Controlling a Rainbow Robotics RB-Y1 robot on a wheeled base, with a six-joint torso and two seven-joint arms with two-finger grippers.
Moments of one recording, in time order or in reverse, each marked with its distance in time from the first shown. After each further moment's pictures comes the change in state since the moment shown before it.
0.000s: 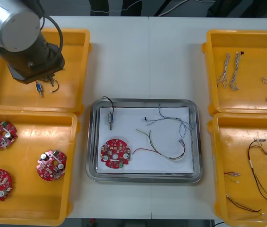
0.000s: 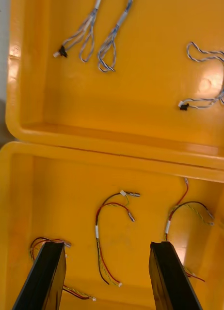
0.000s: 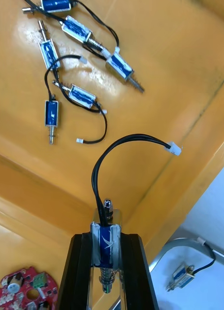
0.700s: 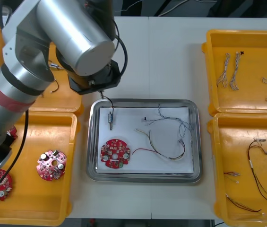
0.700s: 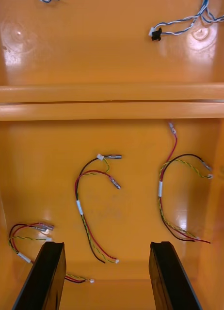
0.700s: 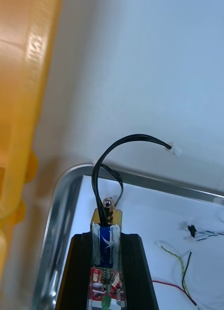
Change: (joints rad) right arm 0.147 0.106 -0.050 -0.020 0.109 0.000 0.000; left arm -0.102 -0.245 -0.215 0.000 -0.061 0.004 0.035
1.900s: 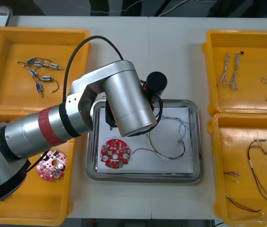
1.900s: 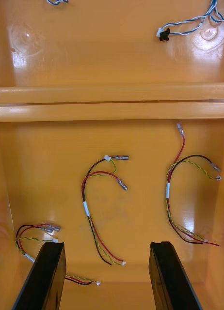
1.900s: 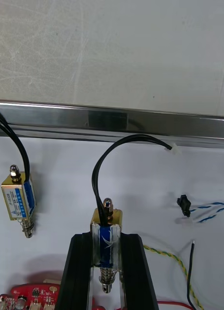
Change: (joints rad) right arm 0.001 0.015 -0.004 -0.010 -0.001 0.000 0.000; left arm 0.024 -0.092 -0.382 0.119 -0.117 -0.251 0.090
